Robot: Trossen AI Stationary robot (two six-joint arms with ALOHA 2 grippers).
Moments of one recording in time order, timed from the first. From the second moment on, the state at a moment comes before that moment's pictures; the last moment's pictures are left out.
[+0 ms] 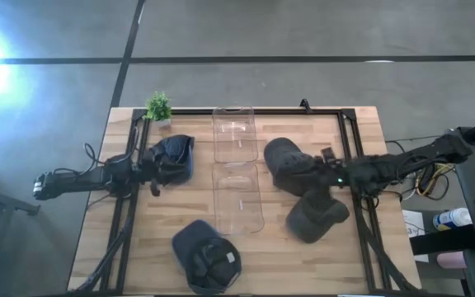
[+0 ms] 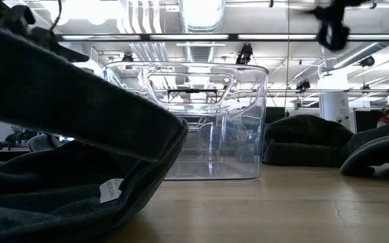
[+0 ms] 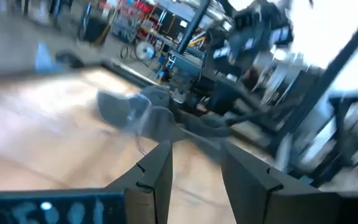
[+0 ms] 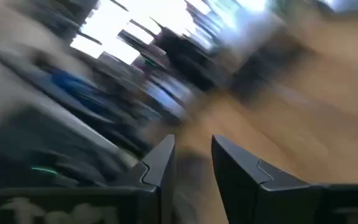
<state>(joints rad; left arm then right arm) 0.09 0.09 0.01 0.04 -0.03 -0.55 0.26 0.77 0.59 -0.05 0.34 0.93</state>
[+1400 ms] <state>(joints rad) 0.09 0.09 0.01 0.04 -0.13 -1.28 -0.76 2.02 1.56 -1.05 -0.25 -0.38</state>
